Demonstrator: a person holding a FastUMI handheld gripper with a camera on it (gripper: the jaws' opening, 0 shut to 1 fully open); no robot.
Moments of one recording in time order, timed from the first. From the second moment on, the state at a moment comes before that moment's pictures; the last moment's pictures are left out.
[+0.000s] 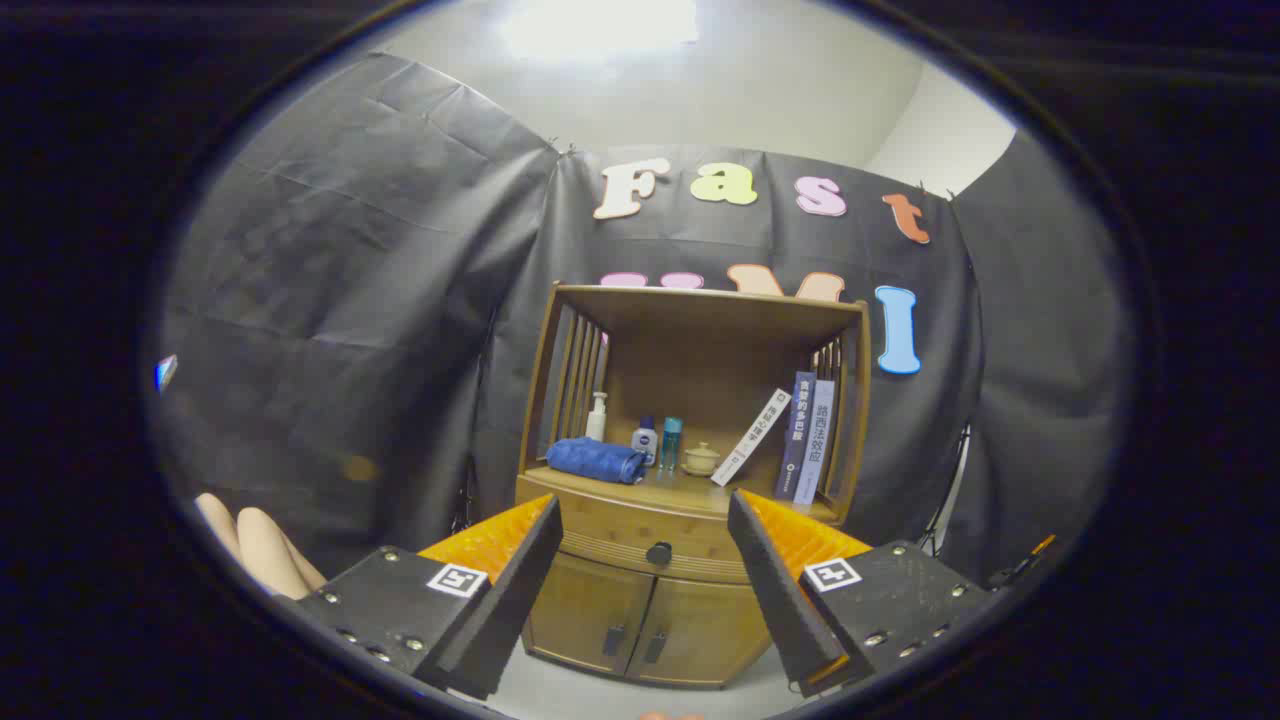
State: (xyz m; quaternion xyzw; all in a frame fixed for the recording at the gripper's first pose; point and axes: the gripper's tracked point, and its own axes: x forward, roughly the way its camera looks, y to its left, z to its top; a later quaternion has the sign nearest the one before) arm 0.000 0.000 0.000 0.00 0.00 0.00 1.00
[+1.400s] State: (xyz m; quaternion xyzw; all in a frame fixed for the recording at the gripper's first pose) arm 0.001 -0.006 0.001 0.01 -0.01 -0.01 1.00
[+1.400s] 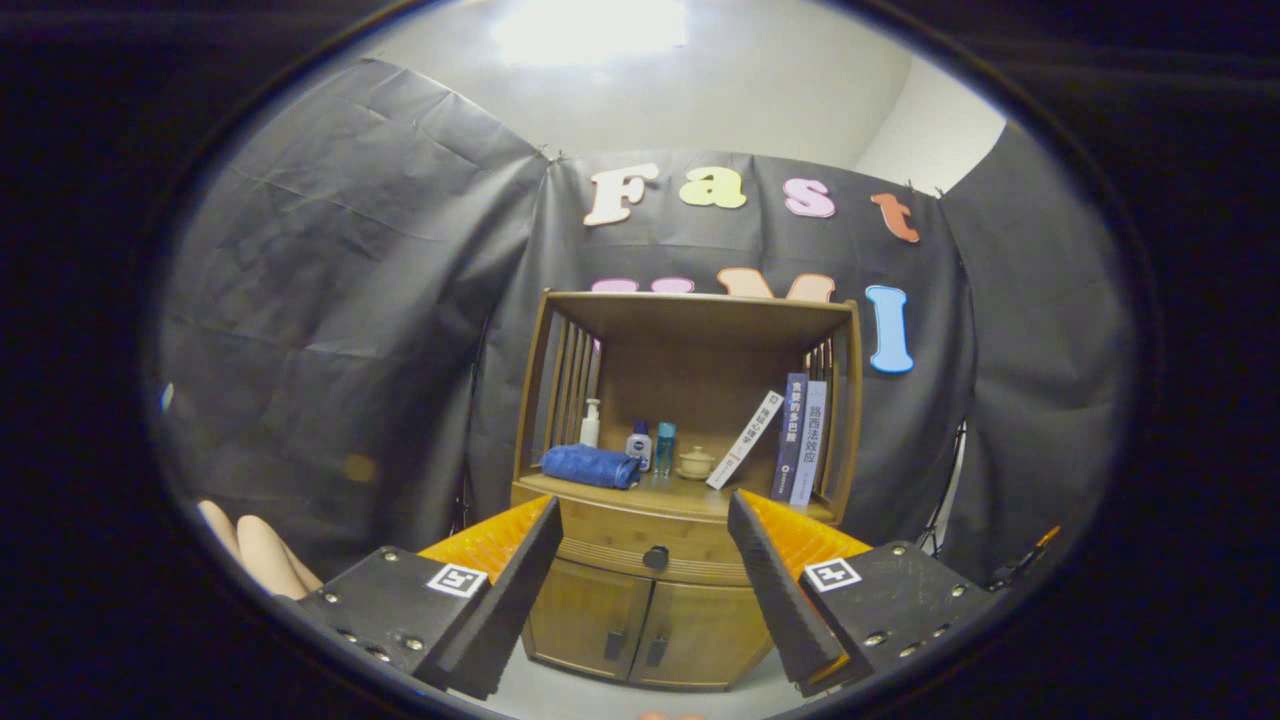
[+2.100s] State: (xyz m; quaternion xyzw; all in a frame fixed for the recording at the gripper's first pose) arm 0.000 -0.006 0.000 0.02 -0.01 -0.01 1.00
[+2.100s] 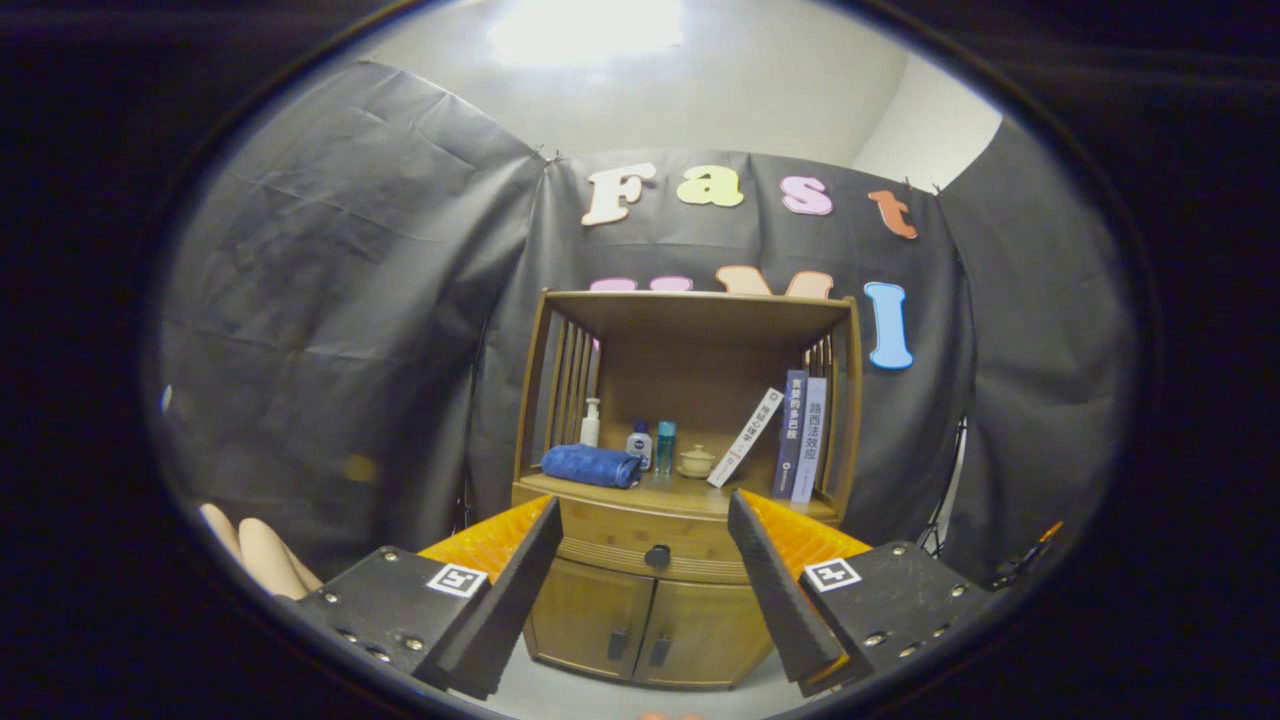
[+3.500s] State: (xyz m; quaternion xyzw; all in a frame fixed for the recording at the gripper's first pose) arm 0.121 0.036 -0.038 0.02 -0.01 0.03 1.00
